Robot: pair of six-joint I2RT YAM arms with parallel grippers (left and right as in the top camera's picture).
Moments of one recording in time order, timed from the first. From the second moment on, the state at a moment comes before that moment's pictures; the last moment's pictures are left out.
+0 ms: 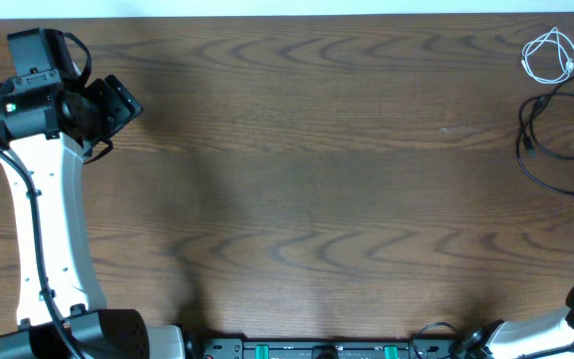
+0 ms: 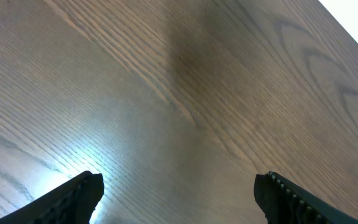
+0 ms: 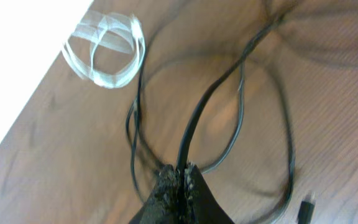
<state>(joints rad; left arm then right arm) 0.25 1.56 1.64 -1.15 0.03 -0.46 -0.76 1.78 1.41 -0.49 -0.34 0.31</state>
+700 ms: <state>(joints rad) 0.25 1.56 1.64 -1.15 0.03 -0.46 -0.74 1.81 1.43 -0.58 -0.17 0.33</state>
